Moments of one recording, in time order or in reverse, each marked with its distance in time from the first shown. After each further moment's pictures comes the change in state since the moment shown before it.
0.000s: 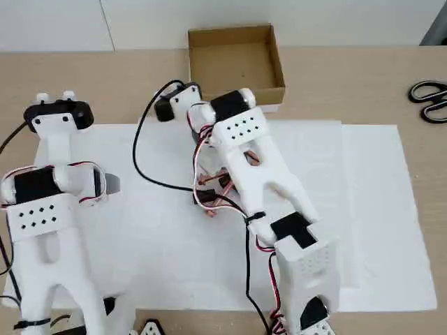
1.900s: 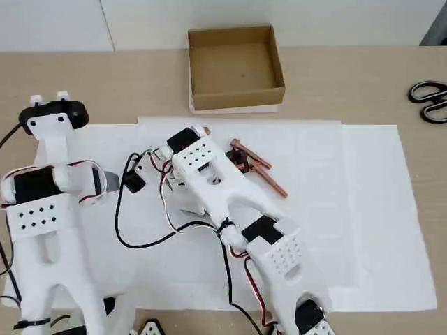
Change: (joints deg) left arm 0.0 0.0 0.0 0.0 4.0; right arm -9.4 12.0 7.6 -1.7 17.5
